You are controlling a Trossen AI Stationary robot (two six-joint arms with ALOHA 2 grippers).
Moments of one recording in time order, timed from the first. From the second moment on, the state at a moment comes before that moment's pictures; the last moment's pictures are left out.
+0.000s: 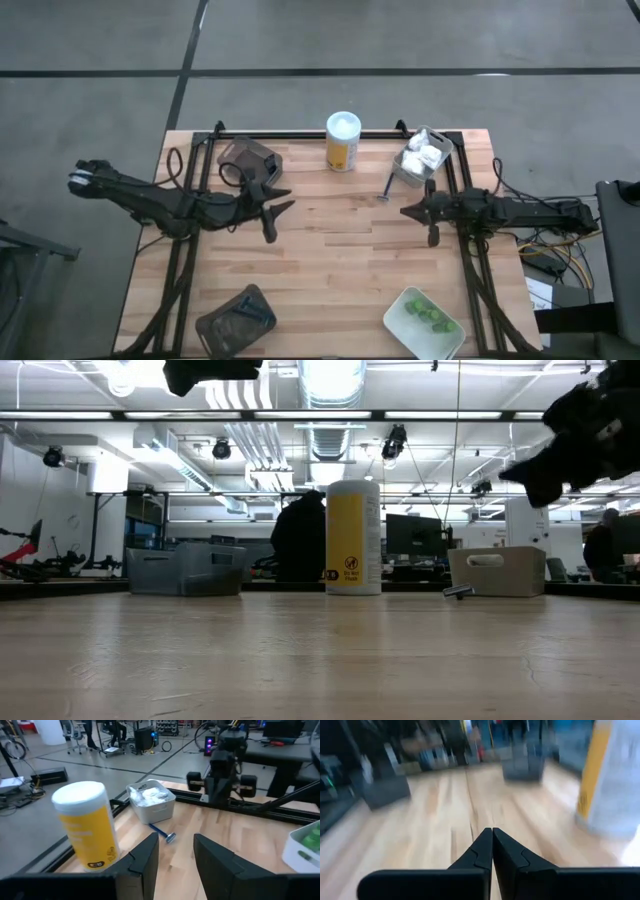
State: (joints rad) left arm -0.26 1.03 0.83 -0.01 -0.65 -0.18; right arm -0.05 0.20 0.08 -0.08 0.03 0.17
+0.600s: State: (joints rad) left arm -0.18 1.04 0.83 -0.01 -0.65 -0.16; right arm -0.11 0.99 0.67 -0.51 0.29 -0.23
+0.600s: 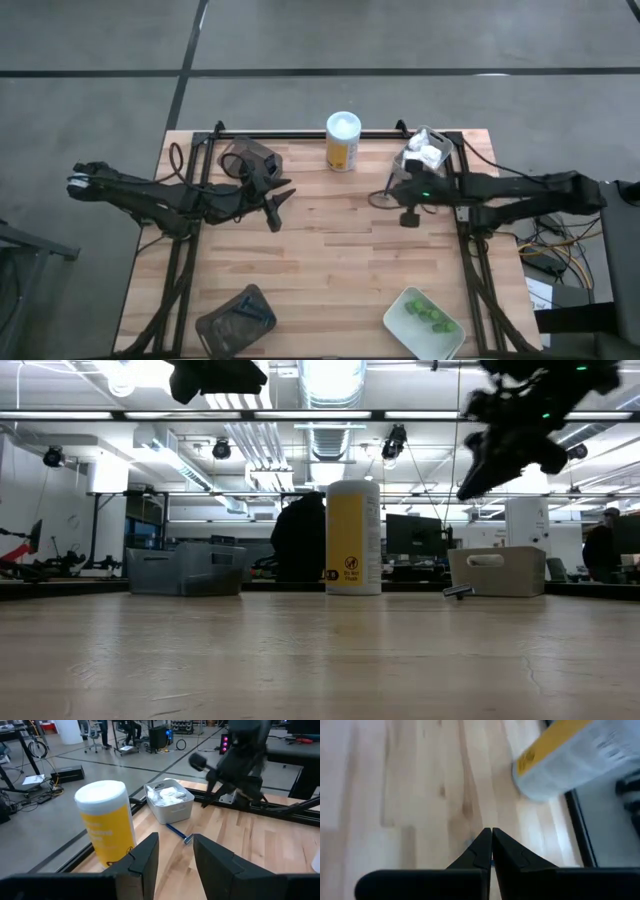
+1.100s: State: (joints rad) left arm -0.18 1.04 0.83 -0.02 -0.65 -0.16; right arm -0.26 1.49 0.93 -0.68 0.11 -0.91
